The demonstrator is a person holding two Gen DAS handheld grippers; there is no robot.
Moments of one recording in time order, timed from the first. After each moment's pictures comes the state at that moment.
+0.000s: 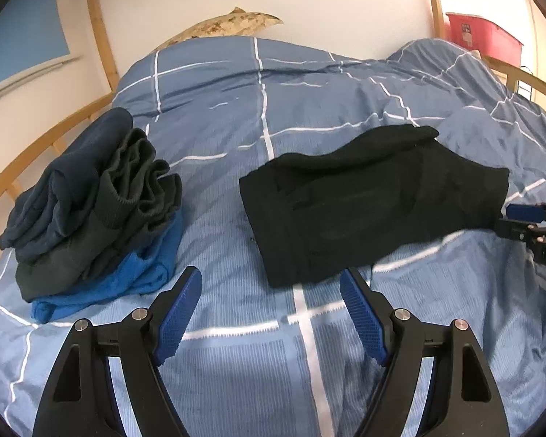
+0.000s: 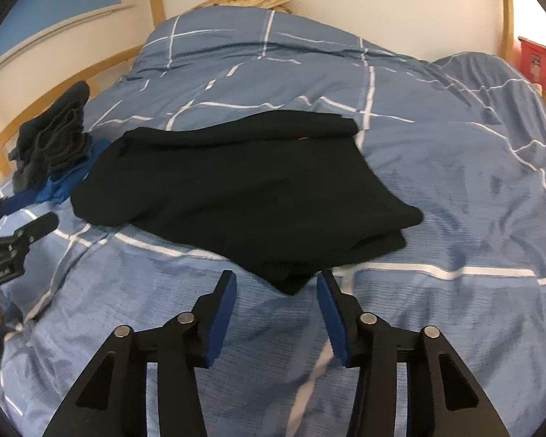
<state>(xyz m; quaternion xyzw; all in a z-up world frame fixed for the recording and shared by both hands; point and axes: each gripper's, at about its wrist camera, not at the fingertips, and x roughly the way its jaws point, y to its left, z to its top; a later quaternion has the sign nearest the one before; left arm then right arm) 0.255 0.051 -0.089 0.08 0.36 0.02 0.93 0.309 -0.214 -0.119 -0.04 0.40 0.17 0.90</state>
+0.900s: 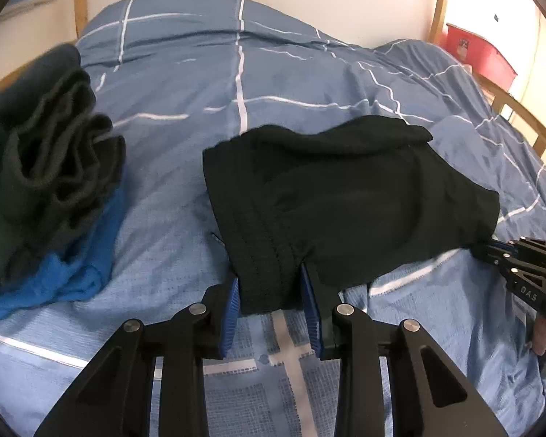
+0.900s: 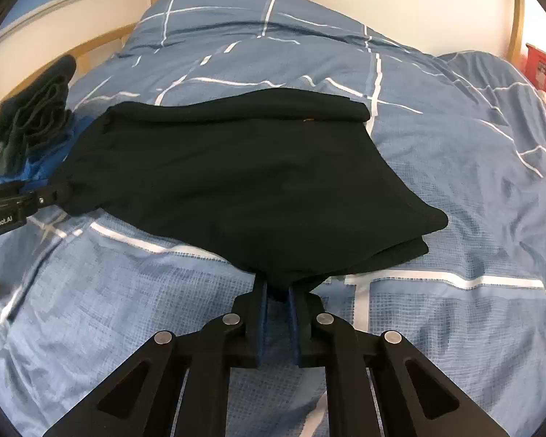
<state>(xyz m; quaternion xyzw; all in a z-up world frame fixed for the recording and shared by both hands) 0.308 0.070 -0.111 -0.01 0.43 -0.05 0.90 0.326 -0.201 -0.135 -0.07 0.42 0.15 0.89</state>
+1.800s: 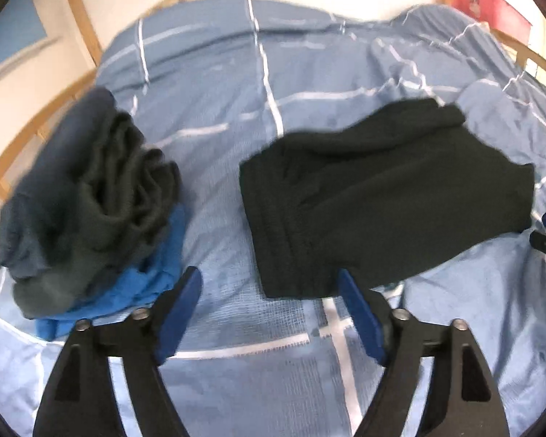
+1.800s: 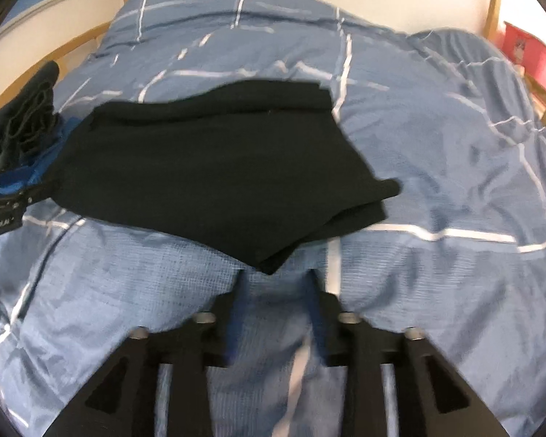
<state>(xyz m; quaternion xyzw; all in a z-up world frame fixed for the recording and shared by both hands) 0.288 0.067 -0.079 0.10 0.44 0.02 0.89 0.297 -0.213 -0.116 -0.06 0.45 0.10 0.88</state>
